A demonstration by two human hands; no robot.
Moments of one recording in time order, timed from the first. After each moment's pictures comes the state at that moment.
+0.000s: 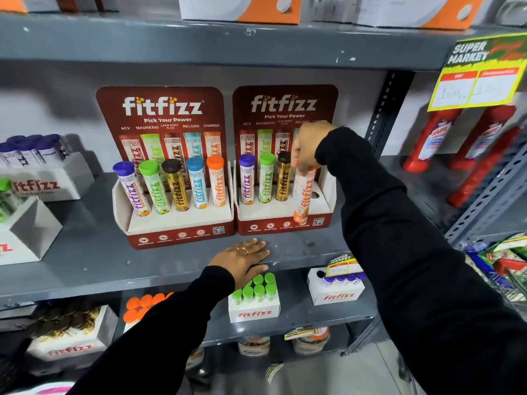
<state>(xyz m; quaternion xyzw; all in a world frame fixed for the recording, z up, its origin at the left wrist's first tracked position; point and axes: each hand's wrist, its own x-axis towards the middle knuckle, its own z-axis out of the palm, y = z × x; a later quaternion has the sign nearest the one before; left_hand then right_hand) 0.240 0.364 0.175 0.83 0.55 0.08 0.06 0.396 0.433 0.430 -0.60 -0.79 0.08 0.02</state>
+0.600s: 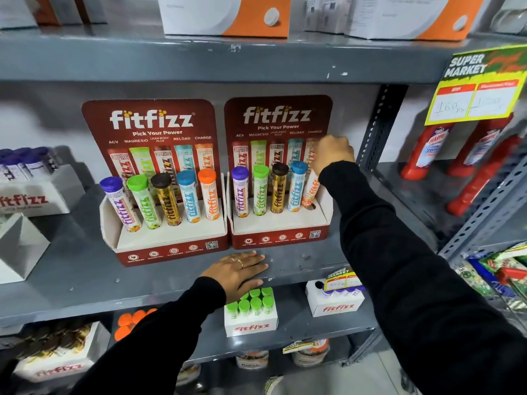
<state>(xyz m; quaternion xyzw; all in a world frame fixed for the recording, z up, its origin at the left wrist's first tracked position) 0.227 0.381 0.169 0.88 0.46 0.12 -0.02 0.426 0.468 0.404 -0.68 -0.70 0.03 0.20</state>
